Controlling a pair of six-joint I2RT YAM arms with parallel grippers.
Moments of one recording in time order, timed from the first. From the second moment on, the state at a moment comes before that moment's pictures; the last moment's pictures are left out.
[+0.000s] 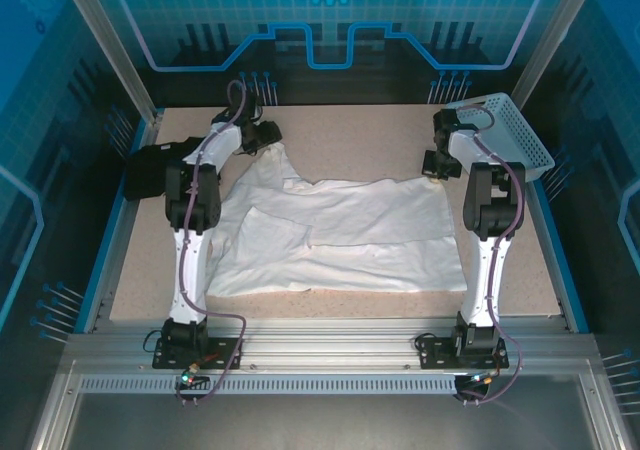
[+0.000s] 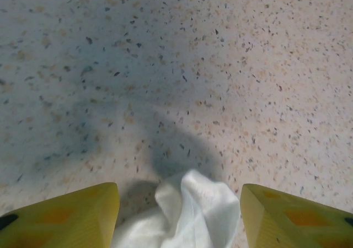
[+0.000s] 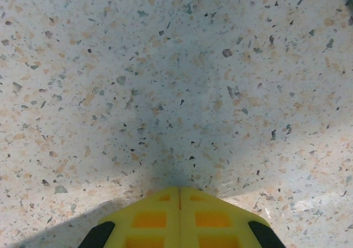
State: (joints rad) left arm -0.08 2.48 2.15 -0.62 0.16 -0.52; right arm -0.01 2.27 1.80 -0.85 0.12 0.26
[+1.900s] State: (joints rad) left arm 0.00 1.36 1.18 -0.53 0.26 -0.62; right arm -0.03 1.71 1.22 -0.64 0.15 0.12
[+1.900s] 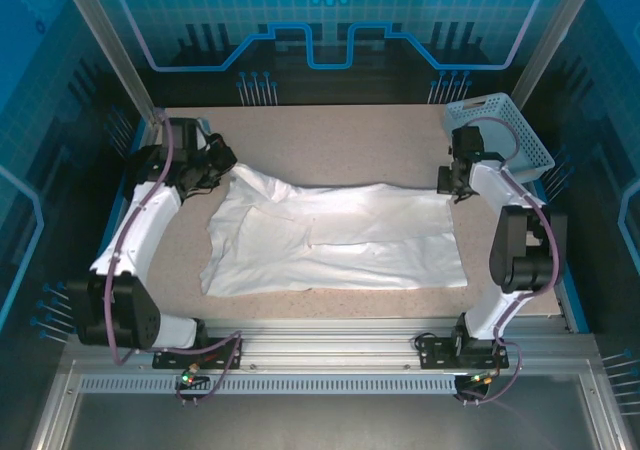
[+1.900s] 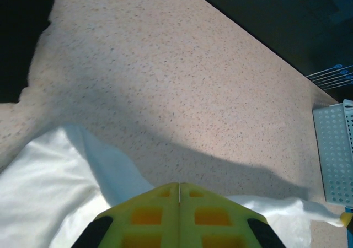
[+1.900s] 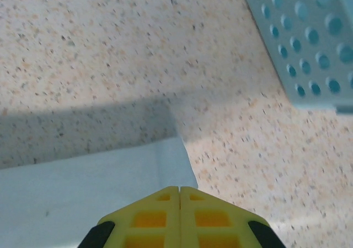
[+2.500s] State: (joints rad) left arm 0.08 1.19 0.96 -0.70 0.30 -0.58; right arm -0.03 1.58 1.03 -0.70 0.18 0.19
